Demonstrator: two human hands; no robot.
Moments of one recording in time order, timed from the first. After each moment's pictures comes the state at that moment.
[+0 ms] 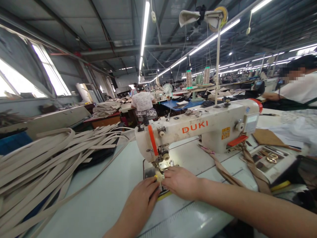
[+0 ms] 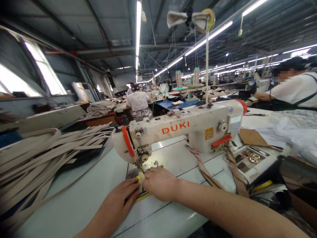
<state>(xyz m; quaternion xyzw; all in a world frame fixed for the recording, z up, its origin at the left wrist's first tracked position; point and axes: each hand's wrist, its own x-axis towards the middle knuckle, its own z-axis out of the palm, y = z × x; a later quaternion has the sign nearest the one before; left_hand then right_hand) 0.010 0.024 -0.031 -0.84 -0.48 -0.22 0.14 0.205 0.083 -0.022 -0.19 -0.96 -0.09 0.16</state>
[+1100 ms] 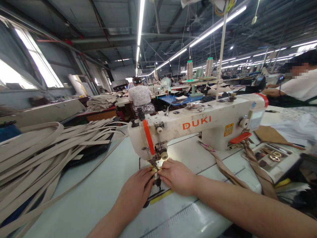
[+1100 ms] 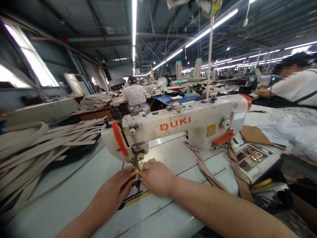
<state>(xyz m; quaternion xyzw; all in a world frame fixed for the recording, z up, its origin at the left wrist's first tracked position) -0.001 0.053 -0.032 -0.84 -0.48 -0.20 0.13 0.199 0.096 -0.022 -0.27 -0.95 0.00 0.18</state>
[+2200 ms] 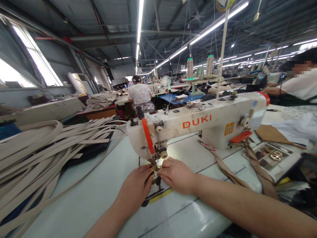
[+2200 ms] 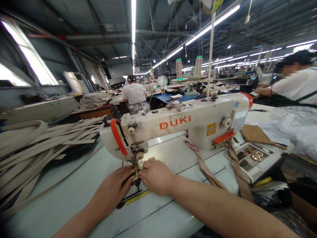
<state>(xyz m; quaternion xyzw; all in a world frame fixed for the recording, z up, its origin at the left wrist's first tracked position) 0.005 0.057 -0.025 -0.83 -0.51 -0.19 0.09 0.200 0.098 -0.024 -0.27 -0.94 0.03 0.20</state>
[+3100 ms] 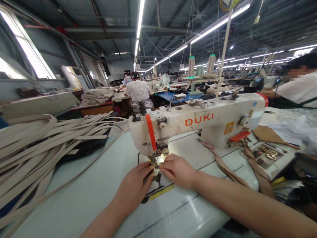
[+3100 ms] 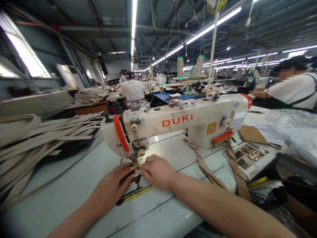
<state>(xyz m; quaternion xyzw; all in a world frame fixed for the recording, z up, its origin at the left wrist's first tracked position) 0.002 0.056 -0.029 -0.82 -0.52 -0.23 0.05 0.204 0.102 -0.033 -0.28 -0.92 0.09 0.27</state>
